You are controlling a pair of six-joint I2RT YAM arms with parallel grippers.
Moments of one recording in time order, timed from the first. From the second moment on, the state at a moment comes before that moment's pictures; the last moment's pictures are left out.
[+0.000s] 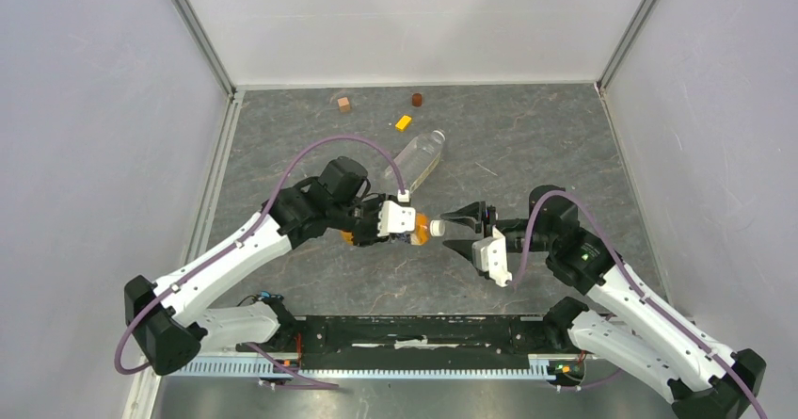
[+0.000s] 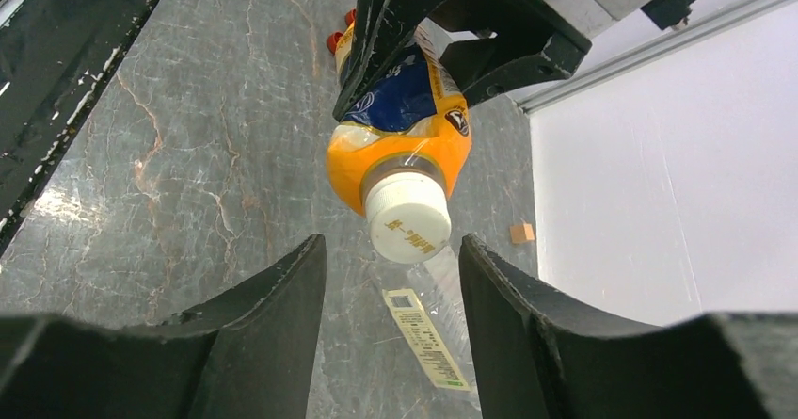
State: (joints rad) left arm -0.79 1.14 1.04 -0.72 0.45 0.76; right arm 0.67 0.74 0.67 -0.21 -0.82 -1.04
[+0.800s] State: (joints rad) left arm -0.78 1.18 1.09 -0.78 0.50 0.76; right arm 0.67 0.79 0.72 -0.22 -0.86 -1.01
